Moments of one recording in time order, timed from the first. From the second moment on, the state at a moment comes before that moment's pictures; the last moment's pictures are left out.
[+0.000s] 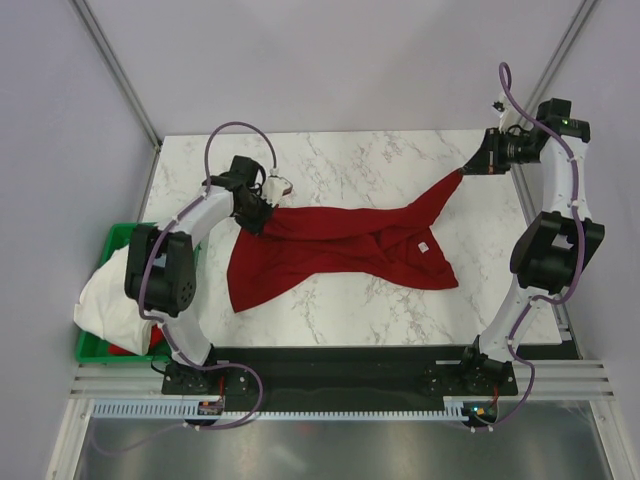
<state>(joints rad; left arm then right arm) -0.25 1.83 1.32 -0.71 0.18 0.49 -0.31 2.00 2.00 -1.17 -0.93 -0.38</state>
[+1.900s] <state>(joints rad) -0.11 1.18 2.07 -0.92 0.24 0.50 -0.51 1.23 2.15 -0.71 -0.45 -0.02</state>
